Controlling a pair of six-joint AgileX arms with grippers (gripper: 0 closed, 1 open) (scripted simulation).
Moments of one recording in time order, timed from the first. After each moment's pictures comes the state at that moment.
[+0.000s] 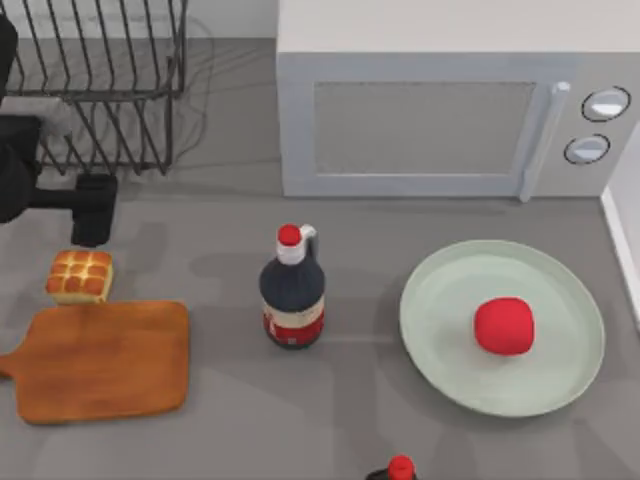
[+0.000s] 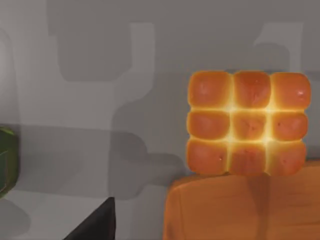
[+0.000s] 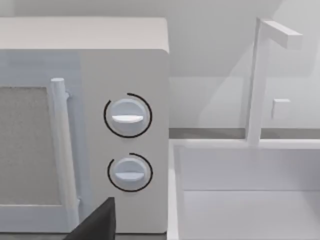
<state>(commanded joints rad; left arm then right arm) -0.09 1.66 1.17 -0.85 0.00 -0.02 0.00 0.00 0.00 0.00 0.00 0.00</state>
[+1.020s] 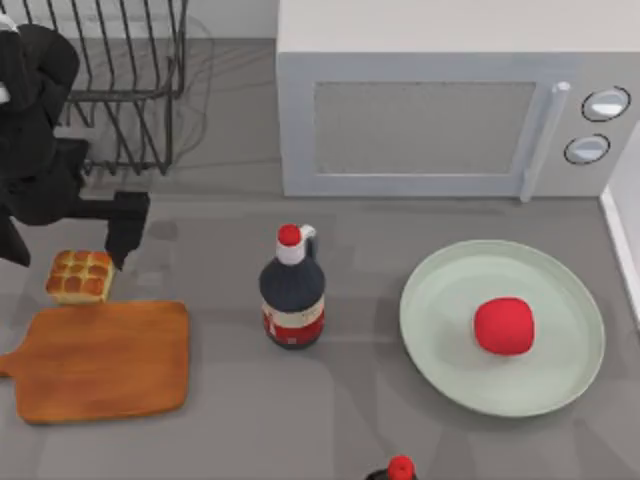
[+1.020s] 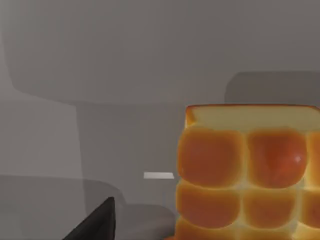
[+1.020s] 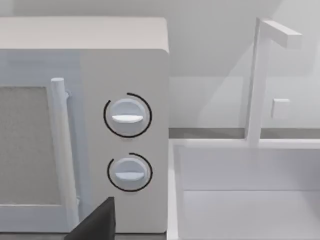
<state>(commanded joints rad) -0.10 2.00 1.38 -0.95 0.00 -0.03 0.00 0.00 0.00 0.00 0.00 0.00</state>
